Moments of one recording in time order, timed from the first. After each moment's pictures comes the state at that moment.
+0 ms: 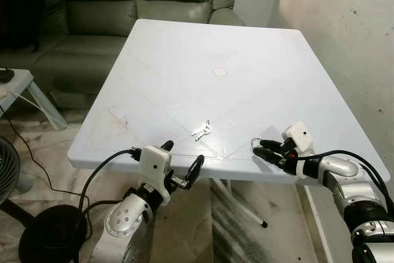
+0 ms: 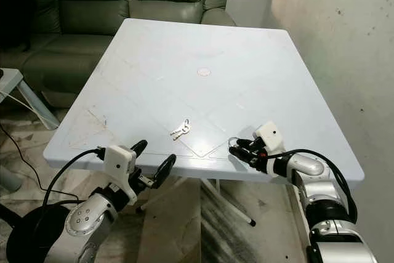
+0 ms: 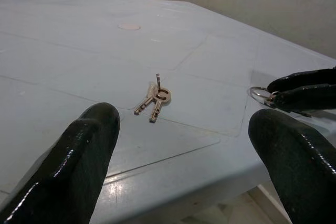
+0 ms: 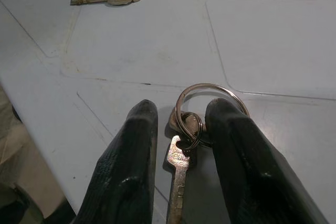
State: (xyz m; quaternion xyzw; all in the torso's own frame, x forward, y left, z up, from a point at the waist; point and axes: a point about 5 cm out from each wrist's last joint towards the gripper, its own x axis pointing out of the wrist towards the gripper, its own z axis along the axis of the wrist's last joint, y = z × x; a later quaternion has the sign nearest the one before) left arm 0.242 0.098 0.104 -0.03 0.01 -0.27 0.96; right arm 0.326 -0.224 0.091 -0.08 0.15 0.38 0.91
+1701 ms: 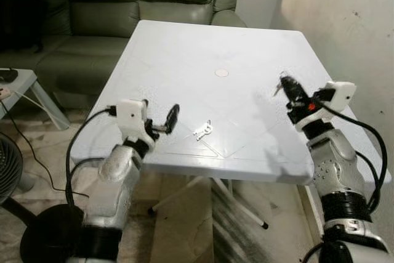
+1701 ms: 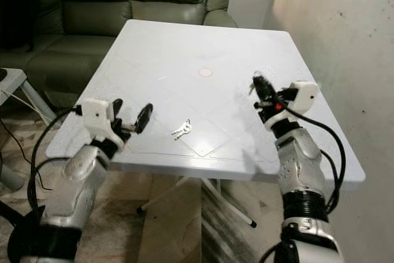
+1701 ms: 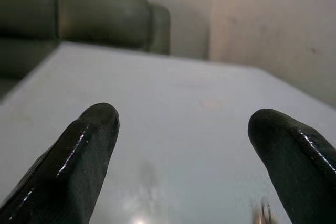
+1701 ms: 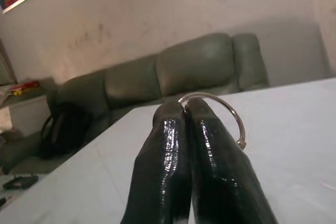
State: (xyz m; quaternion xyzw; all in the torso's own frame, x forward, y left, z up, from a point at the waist) left arm 0.332 0.134 0.169 -0.07 -0.07 -0.14 0.98; right arm 0.347 -0.200 0.180 0.17 -0.16 0.14 0.96
